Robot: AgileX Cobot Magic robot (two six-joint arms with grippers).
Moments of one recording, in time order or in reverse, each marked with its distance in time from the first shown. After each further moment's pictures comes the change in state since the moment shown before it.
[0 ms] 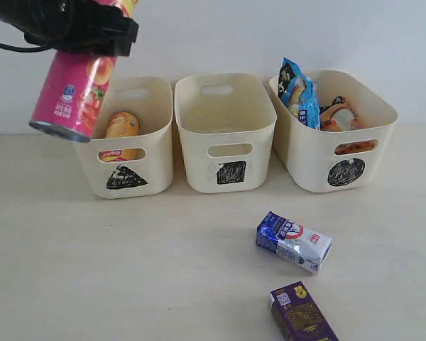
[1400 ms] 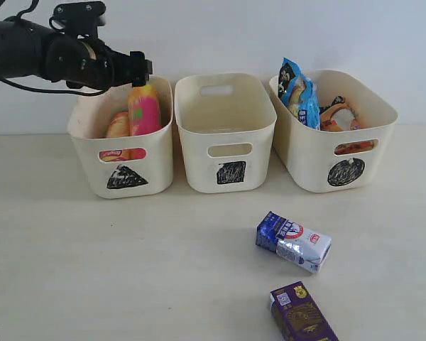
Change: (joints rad) left arm 0.143 0.490 -0.235 0.000 -0.352 -0.150; right arm 0.000 0.000 0.000 0.000 0.000 0.000
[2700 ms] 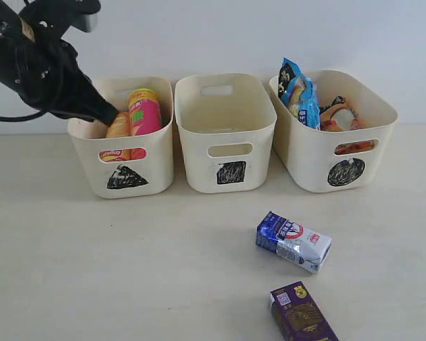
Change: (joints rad) left arm -0.152 -0.549 0.401 -0.129 0.525 0.538; right arm 0.000 0.000 0.000 0.000 0.000 0.000
